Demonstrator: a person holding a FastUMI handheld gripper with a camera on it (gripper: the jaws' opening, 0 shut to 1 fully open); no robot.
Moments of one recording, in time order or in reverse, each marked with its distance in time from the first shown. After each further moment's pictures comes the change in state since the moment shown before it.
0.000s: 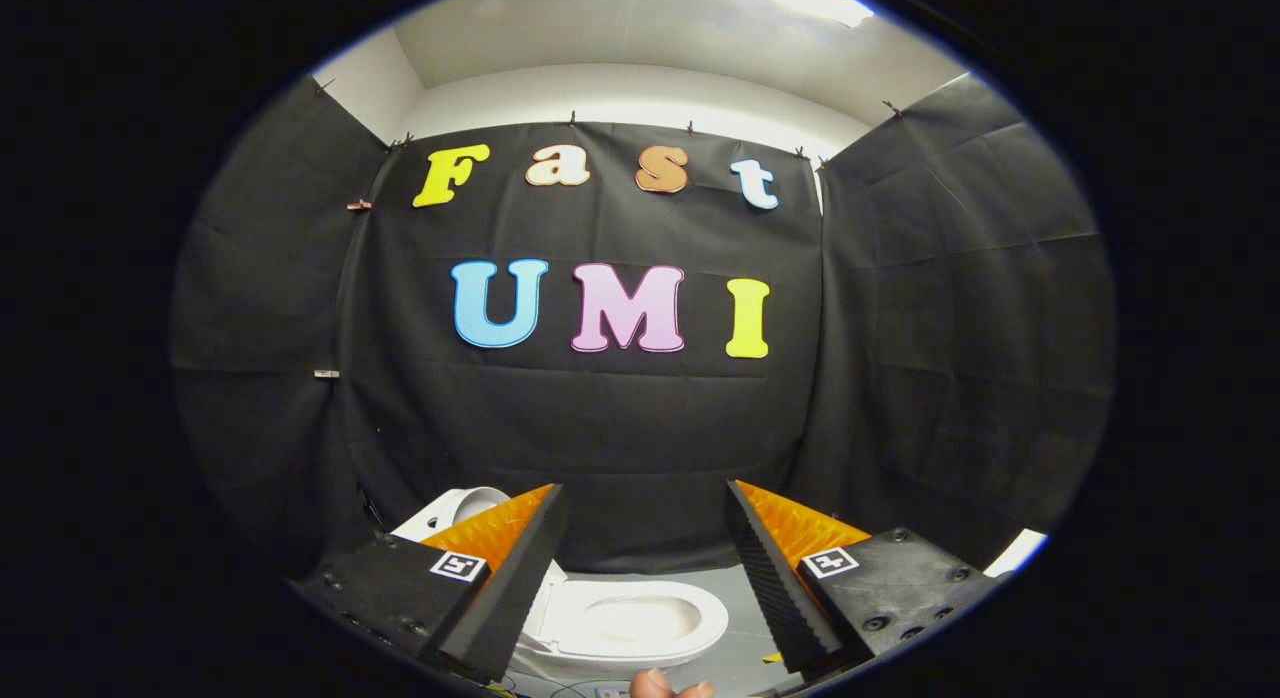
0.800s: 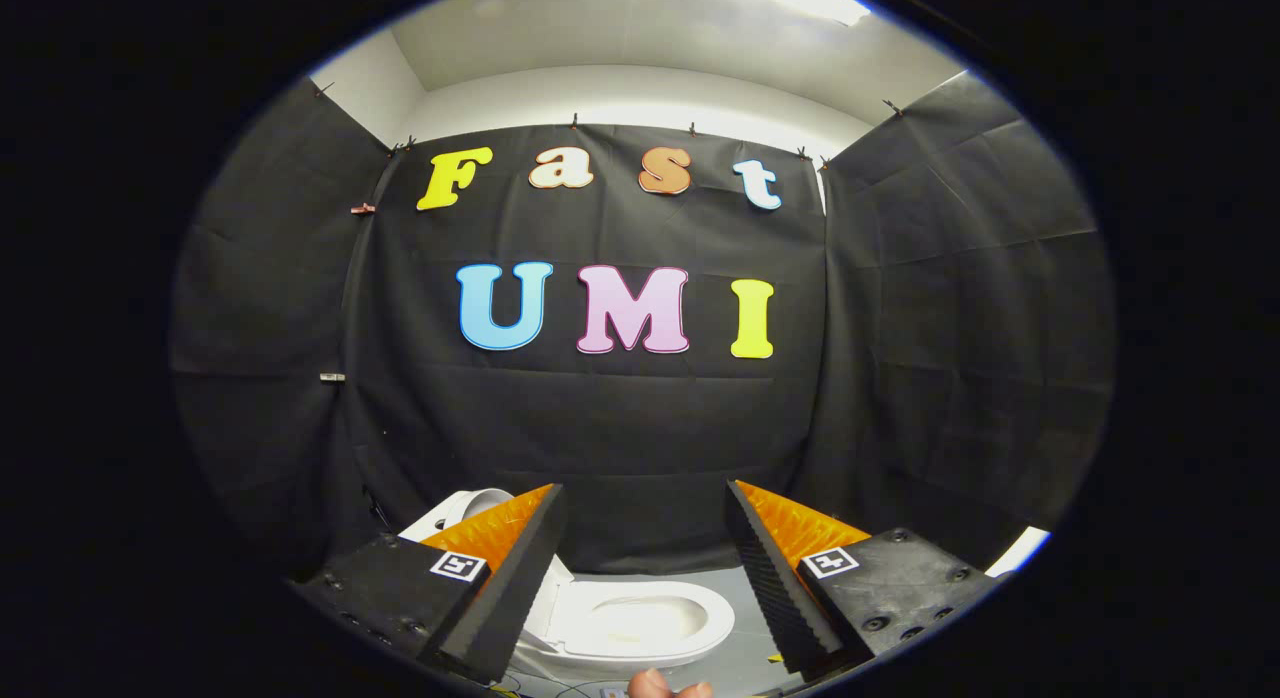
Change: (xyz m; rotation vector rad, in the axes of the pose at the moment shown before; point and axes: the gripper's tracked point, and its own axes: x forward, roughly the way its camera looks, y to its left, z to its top) arm -0.003 0.002 0.003 0.007 -0.006 0.007
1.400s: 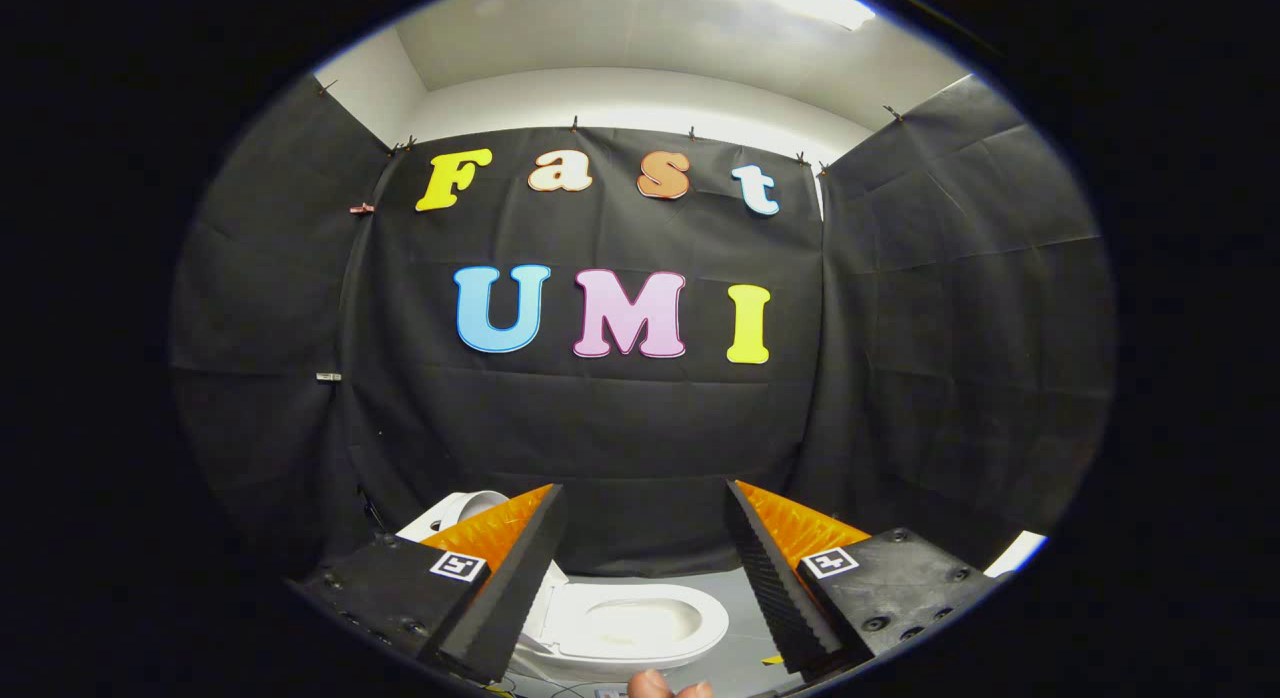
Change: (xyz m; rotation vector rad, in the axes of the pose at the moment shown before) arm -0.002 0.000 0.004 -0.009 -0.009 -0.006
